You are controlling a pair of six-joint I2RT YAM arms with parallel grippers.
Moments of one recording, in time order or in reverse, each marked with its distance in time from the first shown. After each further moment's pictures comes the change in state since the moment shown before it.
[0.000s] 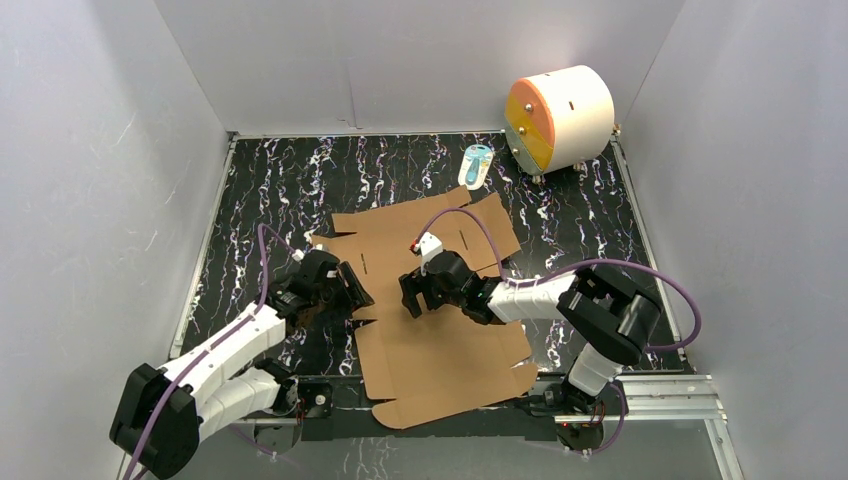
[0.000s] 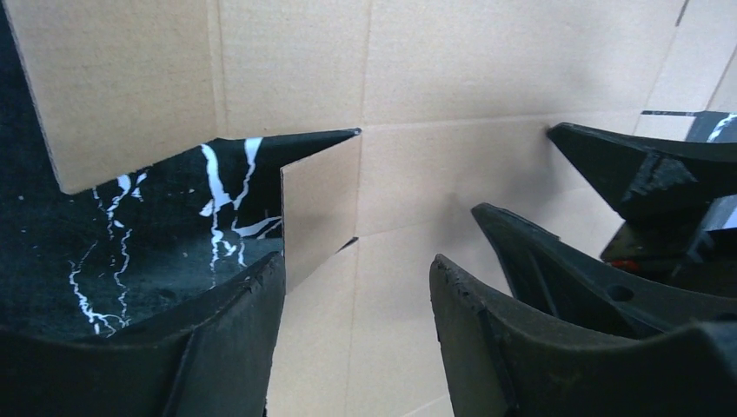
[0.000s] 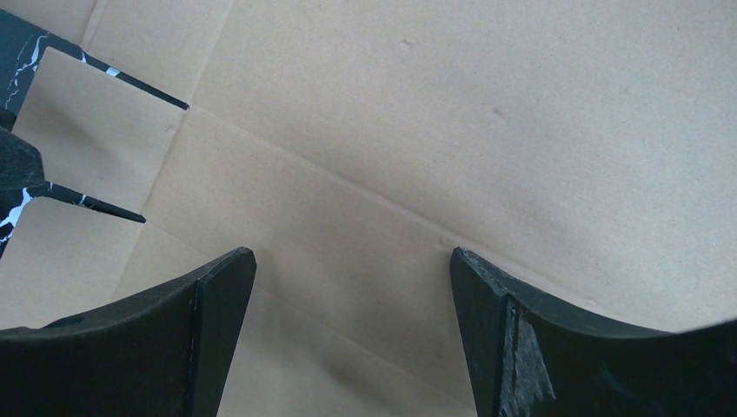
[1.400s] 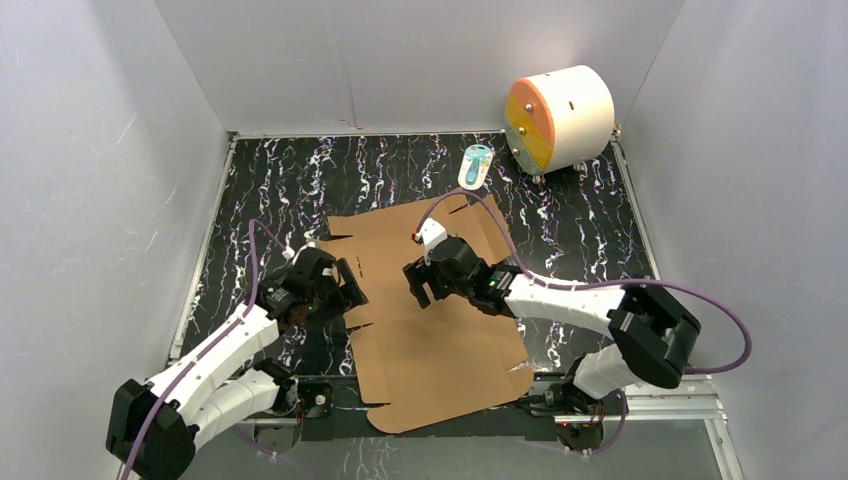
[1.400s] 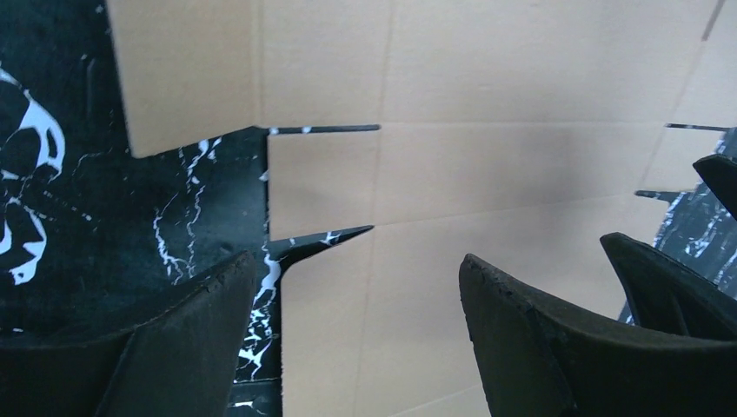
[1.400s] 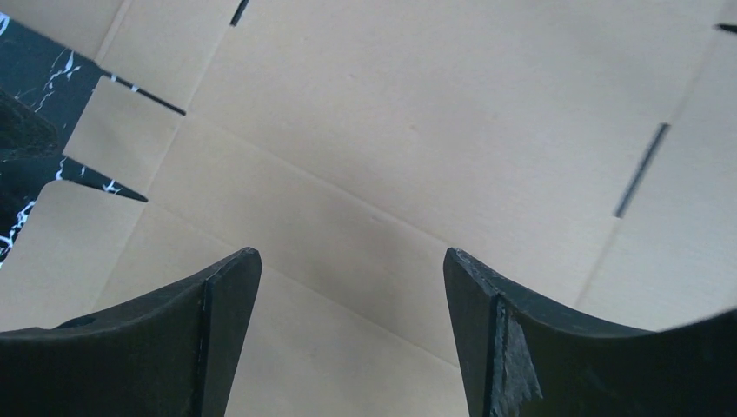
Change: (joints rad) left arm 0.000 -0.058 0.113 -0.207 -0.075 0.042; right arm 0.000 -0.214 0.116 -0.337 0.090 -0.108
